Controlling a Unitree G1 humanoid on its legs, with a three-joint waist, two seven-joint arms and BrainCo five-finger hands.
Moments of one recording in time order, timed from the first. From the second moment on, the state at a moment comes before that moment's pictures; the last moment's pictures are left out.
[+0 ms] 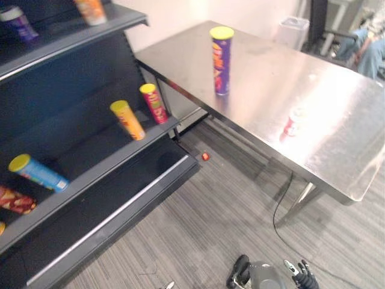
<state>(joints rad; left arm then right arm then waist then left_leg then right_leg) 0.17 0.13 0.01 1.15 -0.56 0.00 -0.17 0.20 -0.06 -0.20 1.00 0.43 -0.36 0.07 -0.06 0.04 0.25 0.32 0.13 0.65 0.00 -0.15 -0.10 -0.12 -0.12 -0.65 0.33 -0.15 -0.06</state>
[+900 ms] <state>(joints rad) 0.19 0.11 0.12 1.11 -0.61 -0.04 -0.13 0.25 -0.07 -0.25 1.09 0.33 -0.27 -0.09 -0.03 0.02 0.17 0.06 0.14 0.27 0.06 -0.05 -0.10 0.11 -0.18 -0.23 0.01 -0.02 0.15</state>
